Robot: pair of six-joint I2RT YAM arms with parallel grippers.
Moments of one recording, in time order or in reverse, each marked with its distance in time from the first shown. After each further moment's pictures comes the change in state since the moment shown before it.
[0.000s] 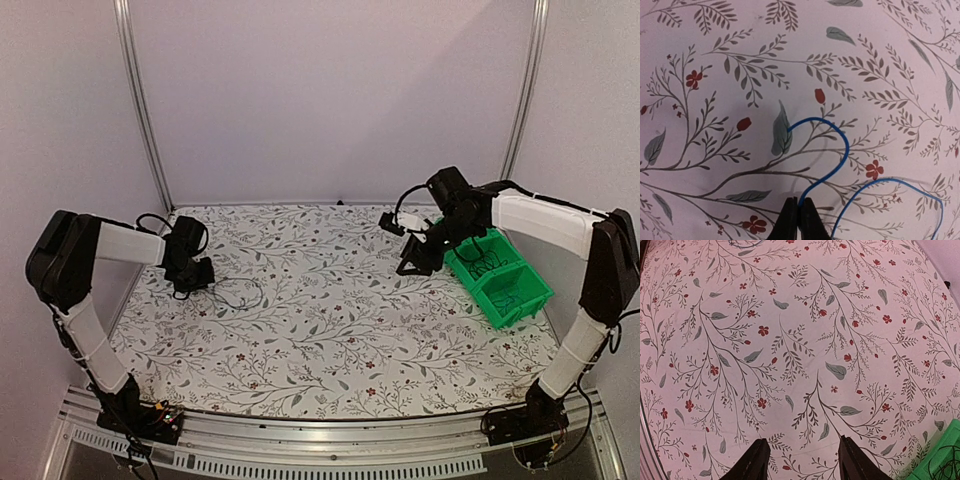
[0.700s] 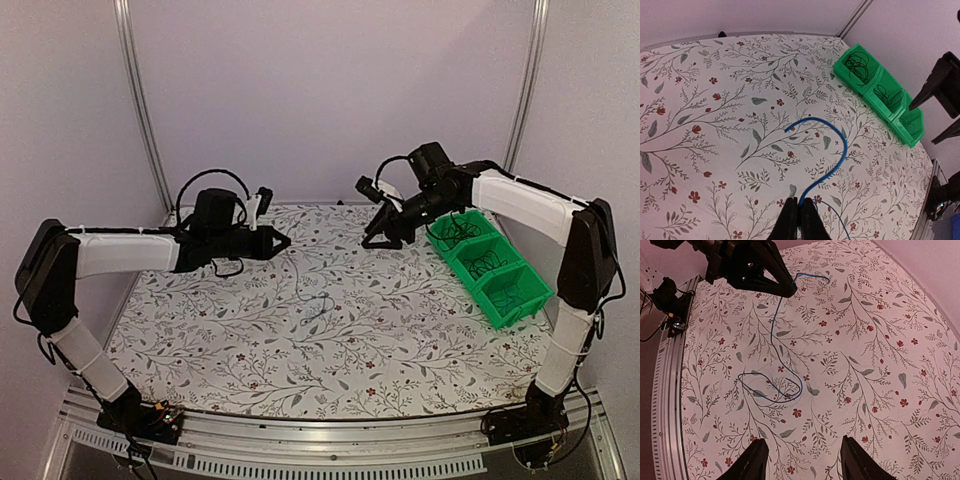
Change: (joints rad) left arm -0.322 -0.148 0.049 0.381 0.475 0.133; right arm 0.034 0.141 0.272 0.026 -0.279 0.119
